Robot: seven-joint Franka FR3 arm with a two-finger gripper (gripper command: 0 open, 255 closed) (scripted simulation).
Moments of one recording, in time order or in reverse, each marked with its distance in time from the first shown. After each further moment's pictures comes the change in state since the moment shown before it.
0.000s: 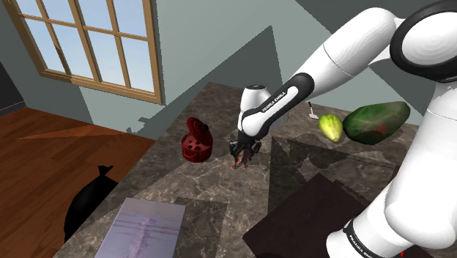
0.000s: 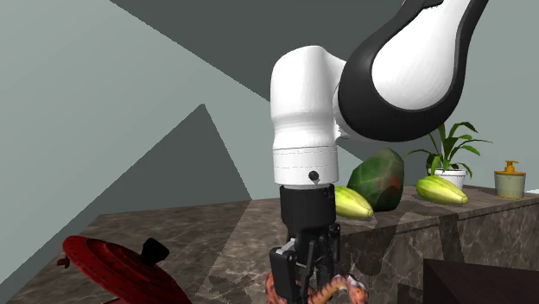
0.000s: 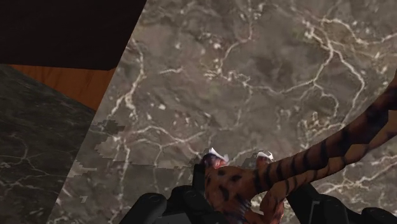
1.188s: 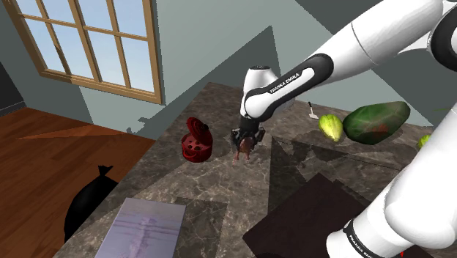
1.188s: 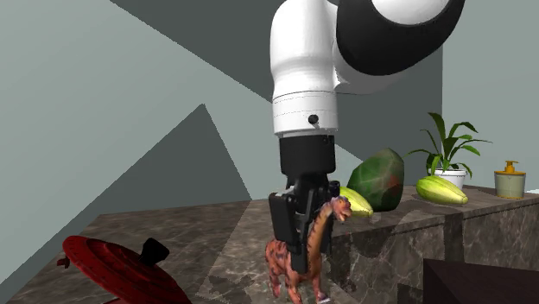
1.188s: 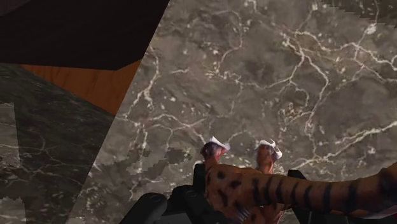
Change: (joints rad) arm -0.006 -0.152 0.007 0.014 0.023 -0.164 -0.015
